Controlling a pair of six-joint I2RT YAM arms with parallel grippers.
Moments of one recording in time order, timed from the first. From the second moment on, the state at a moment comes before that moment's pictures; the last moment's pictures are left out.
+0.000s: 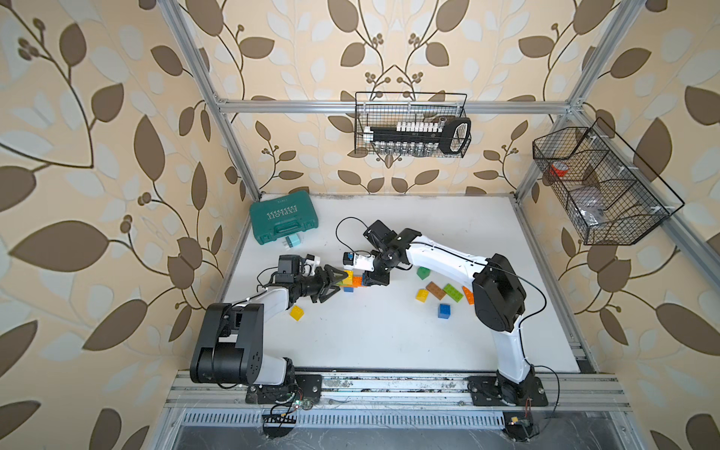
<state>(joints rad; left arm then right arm) 0.00 1.43 0.51 0.07 0.91 -0.85 0.78 2.08 1.72 -0.82 -0.27 -0.61</state>
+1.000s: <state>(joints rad) 0.00 1.45 0.50 0.13 0.92 -0.86 0.82 2.14 1.82 -0.89 -0.18 -0.56</state>
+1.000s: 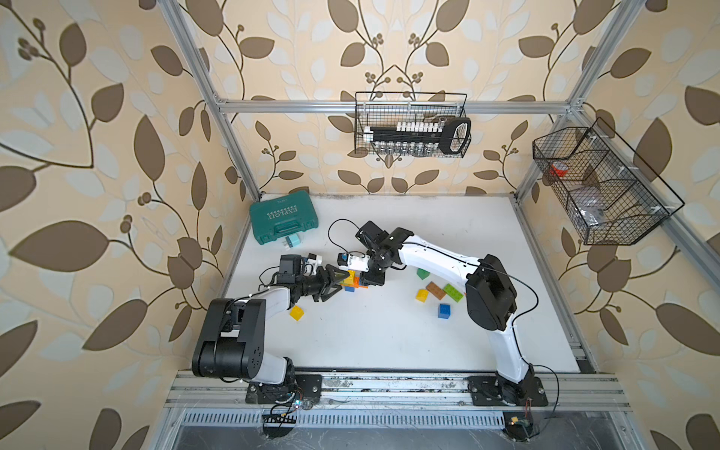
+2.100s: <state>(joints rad) 0.00 1.45 0.49 0.14 0.93 -0.87 0.82 2.14 1.82 -0.90 -0.15 -0.57</state>
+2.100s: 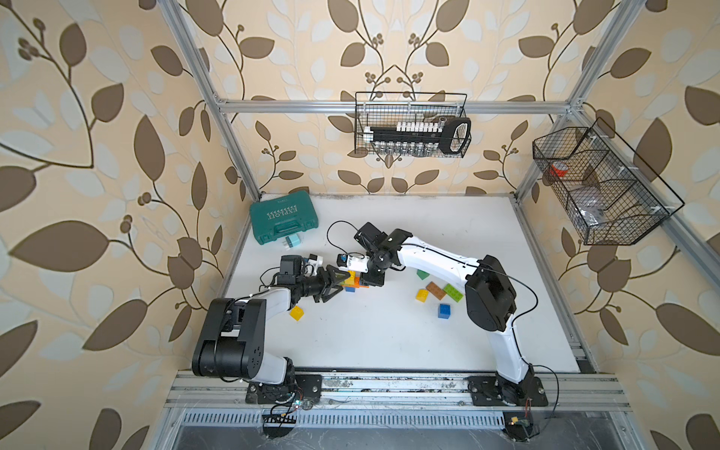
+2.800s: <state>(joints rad) -0.01 1.49 0.48 0.21 0.97 -0.89 0.79 2.22 1.95 -1.02 -0.23 -0.55</state>
